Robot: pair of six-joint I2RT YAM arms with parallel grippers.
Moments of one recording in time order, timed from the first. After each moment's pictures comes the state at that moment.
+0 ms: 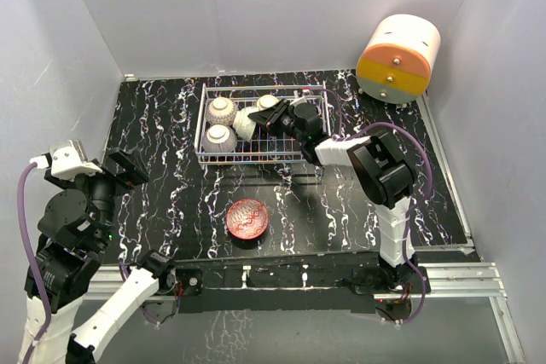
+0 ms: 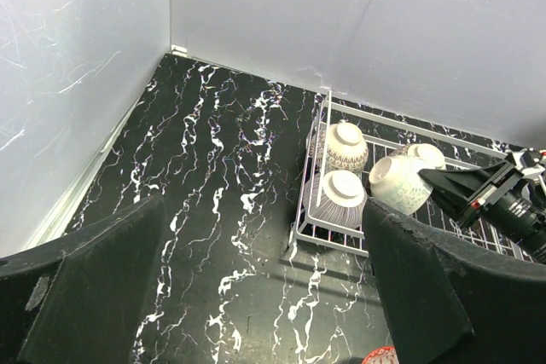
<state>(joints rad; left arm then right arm) -0.48 0.45 1.15 -0.76 -0.65 -0.24 0.53 2.07 1.20 0.74 -0.27 1.21</state>
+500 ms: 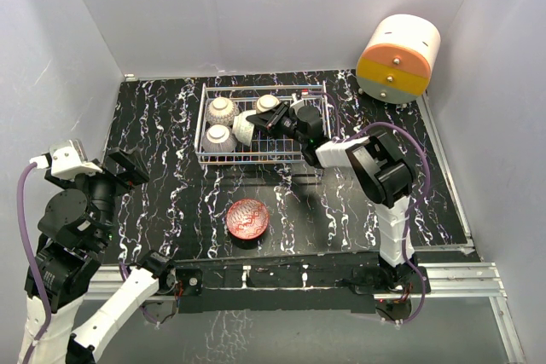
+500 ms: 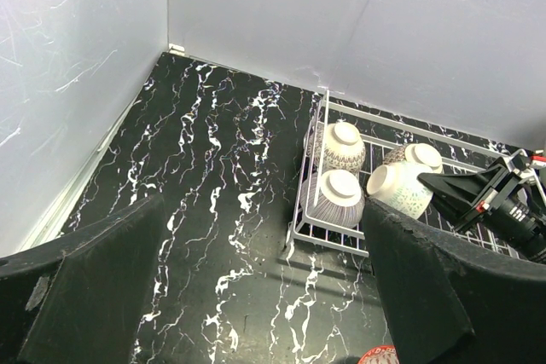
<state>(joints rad) -0.48 0.45 1.15 -0.76 -0.65 -0.24 0.53 2.08 1.17 0.88 -0.37 1.34</state>
